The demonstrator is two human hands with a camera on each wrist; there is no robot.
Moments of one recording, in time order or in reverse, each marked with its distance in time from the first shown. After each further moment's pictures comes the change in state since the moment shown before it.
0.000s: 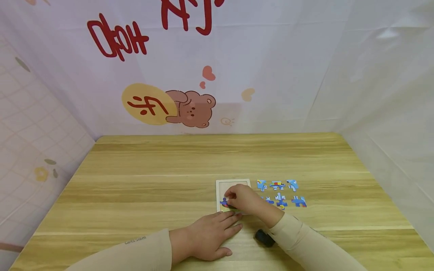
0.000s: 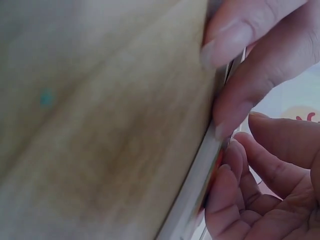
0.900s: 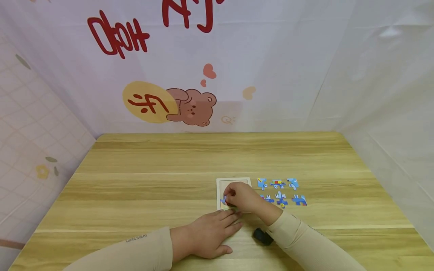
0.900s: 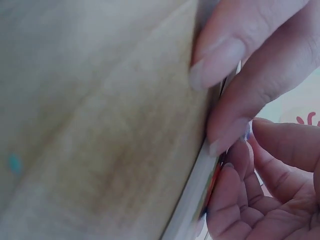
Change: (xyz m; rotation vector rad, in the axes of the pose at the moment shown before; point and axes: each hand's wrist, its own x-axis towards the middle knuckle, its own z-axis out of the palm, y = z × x) left_hand 0.000 0.000 -0.001 -0.009 0.010 -0.003; right_hand 0.002 -0.002 0.002 0.081 0.014 0.012
